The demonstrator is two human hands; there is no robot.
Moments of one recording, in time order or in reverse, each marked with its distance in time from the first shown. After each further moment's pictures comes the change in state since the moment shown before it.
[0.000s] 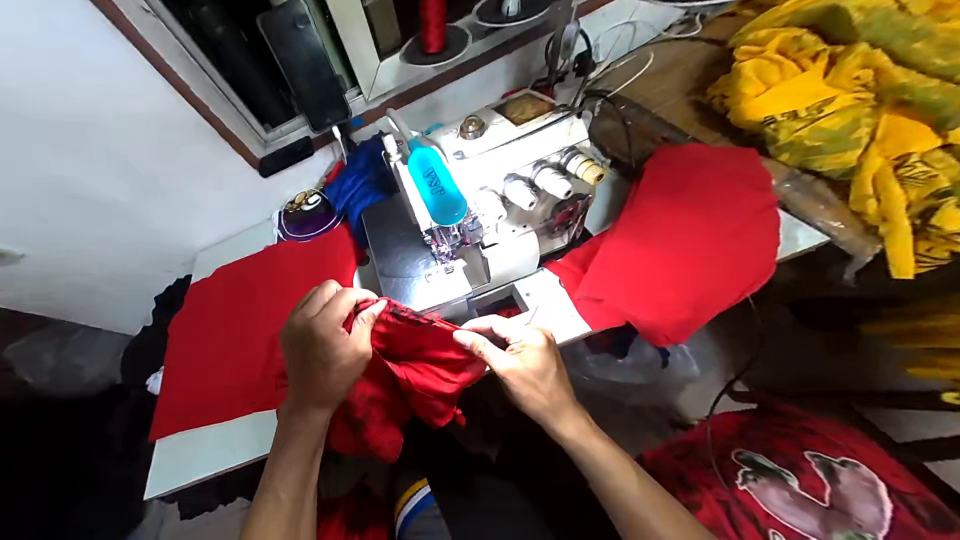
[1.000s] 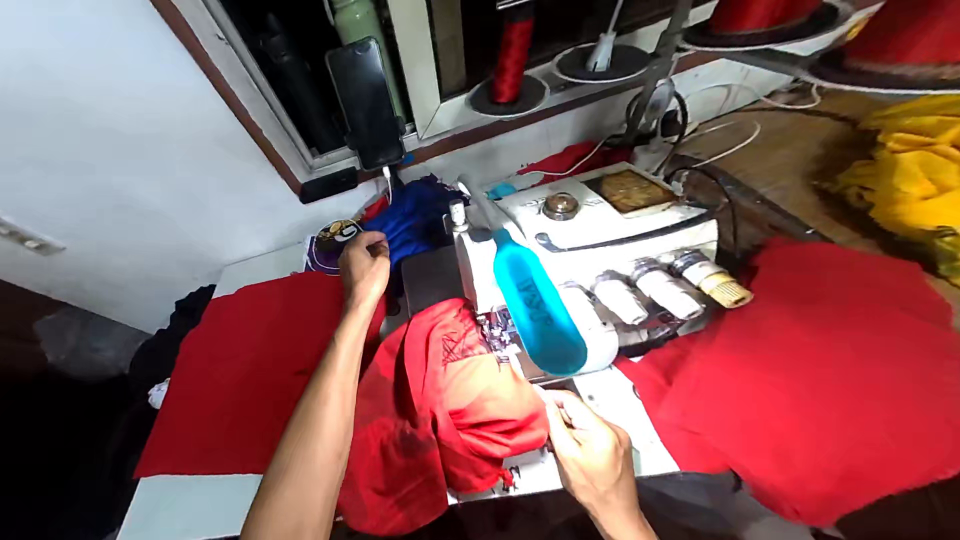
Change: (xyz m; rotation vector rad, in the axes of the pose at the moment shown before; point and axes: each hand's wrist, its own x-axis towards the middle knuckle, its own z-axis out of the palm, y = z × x) left_hand 0.136 -0.112 0.122 -0.304 -0.008 -0.618; right_hand 0.029 0.074 0.012 -0.290 0.188 -0.046
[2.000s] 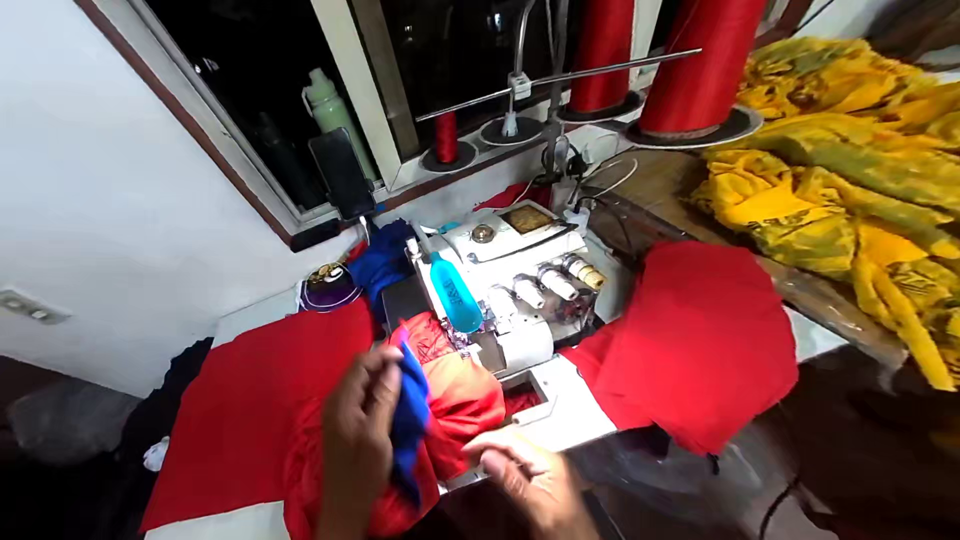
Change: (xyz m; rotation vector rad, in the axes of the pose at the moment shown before) left_hand -0.192 0.075 -0.086 -0.376 -0.094 0.353; right_hand -0.042 -0.068 -0.039 0.707 -0.266 0.021
